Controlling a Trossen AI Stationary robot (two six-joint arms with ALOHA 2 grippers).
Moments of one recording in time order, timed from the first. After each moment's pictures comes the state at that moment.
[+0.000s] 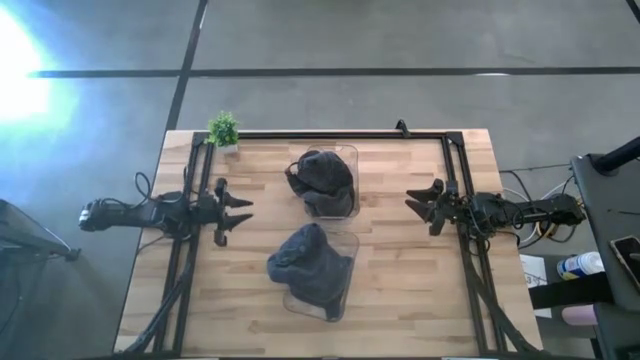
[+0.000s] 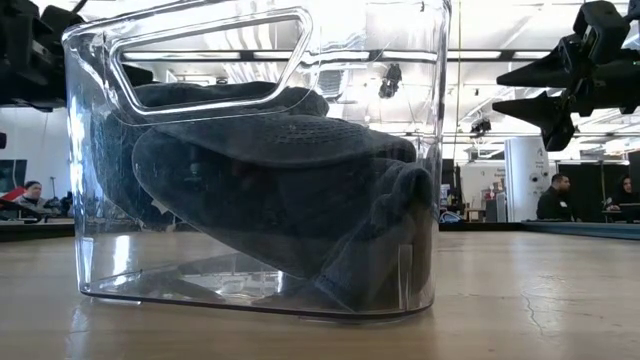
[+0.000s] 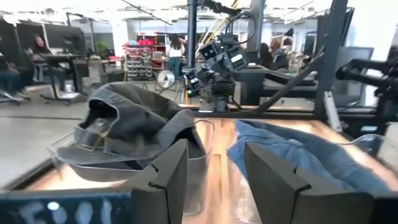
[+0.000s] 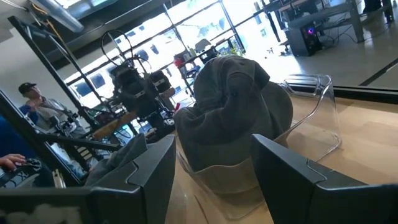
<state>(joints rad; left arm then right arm) -0.06 0.00 0.01 0.03 -0.15 -0.01 0.12 0.05 0.01 0.08 0.42 0.52</state>
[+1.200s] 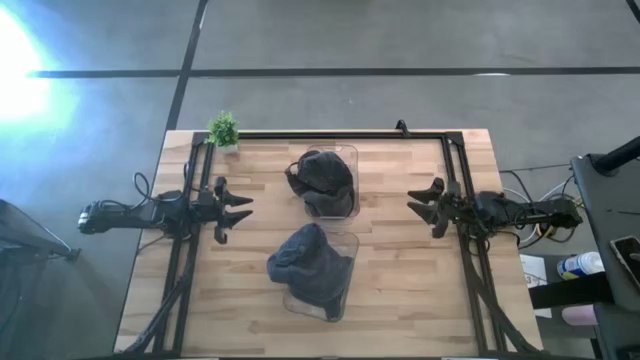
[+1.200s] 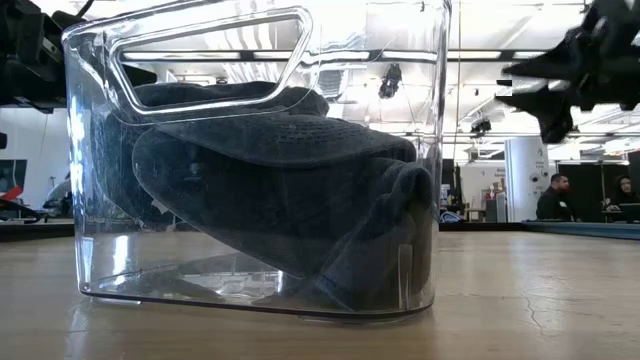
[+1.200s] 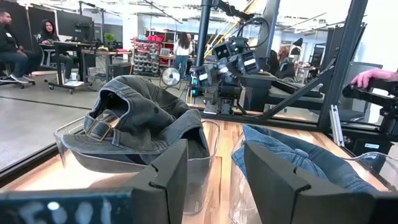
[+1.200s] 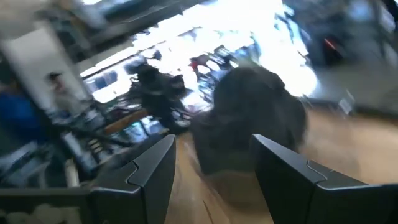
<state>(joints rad) -0.03 0.01 0.01 0.04 -0.16 -0.09 0.10 0.01 0.01 0.07 0.36 0.45</state>
